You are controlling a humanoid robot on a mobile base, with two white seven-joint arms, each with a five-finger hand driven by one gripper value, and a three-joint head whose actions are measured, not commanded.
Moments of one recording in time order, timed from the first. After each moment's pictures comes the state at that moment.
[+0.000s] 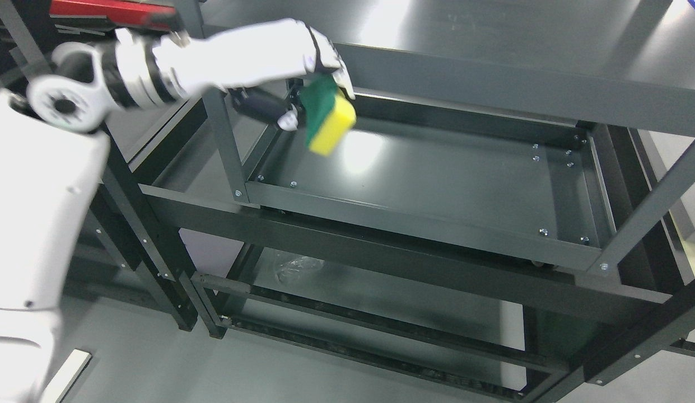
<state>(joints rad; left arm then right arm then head) -1.15 0.30 -0.36 -1.20 0.00 -0.78 -0.93 -0.08 0.00 -0.21 0.00 -0.12 0.00 -0.07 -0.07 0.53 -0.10</state>
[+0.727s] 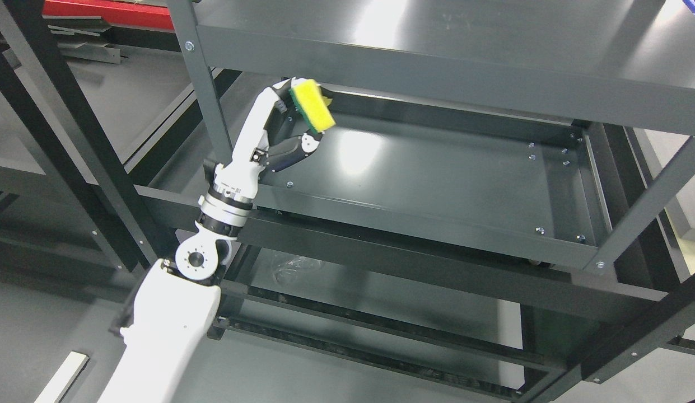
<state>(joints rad) -0.72 0.08 -0.33 -1.17 0.11 -0.59 -0.05 -0.08 0.00 -0.21 0.00 -0.12 0.00 -0.07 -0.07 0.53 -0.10</state>
